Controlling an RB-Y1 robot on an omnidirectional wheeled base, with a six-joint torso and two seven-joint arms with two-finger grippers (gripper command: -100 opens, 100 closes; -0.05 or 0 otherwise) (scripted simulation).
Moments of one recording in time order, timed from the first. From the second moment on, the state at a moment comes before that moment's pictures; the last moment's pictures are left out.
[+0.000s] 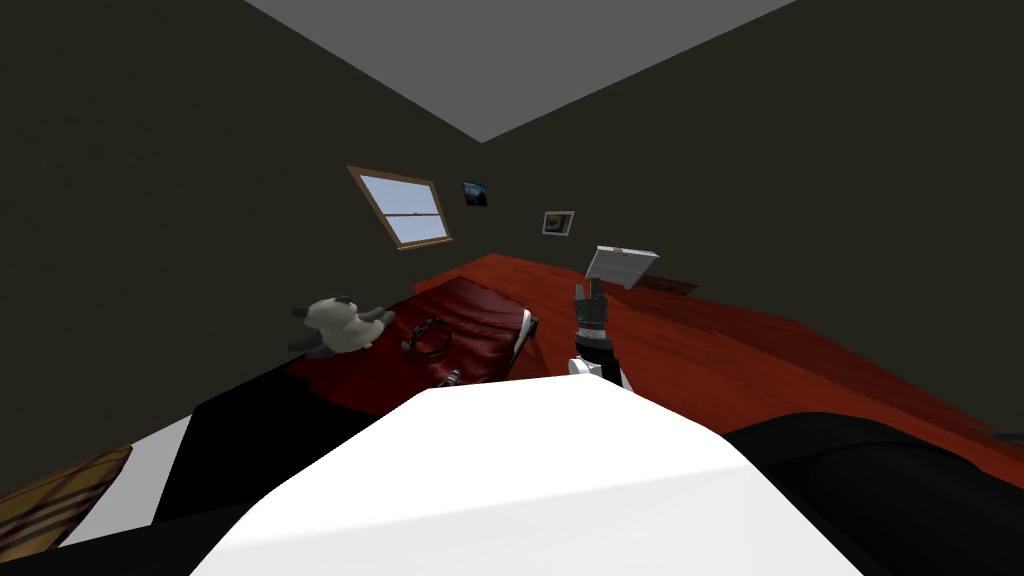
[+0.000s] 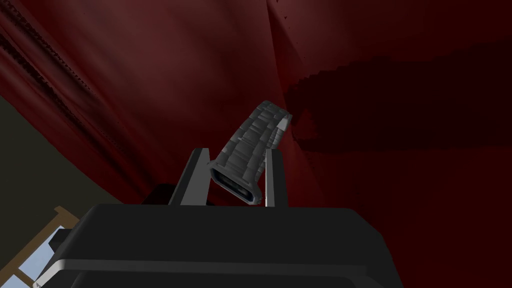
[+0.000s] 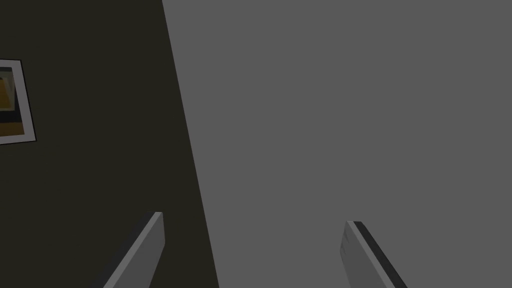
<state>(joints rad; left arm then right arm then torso) -0.05 0.25 -0.13 -0.49 -0.24 -0.10 0.06 0.51 0.00 0.06 -2.24 -0.02 -0.57 0.13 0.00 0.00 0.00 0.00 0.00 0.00</state>
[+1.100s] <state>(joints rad) -0.07 0.27 -0.21 -0.60 -0.22 0.03 0.12 0.51 0.00 0.06 -2.24 -0.02 -0.57 0.13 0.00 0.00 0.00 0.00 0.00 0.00</state>
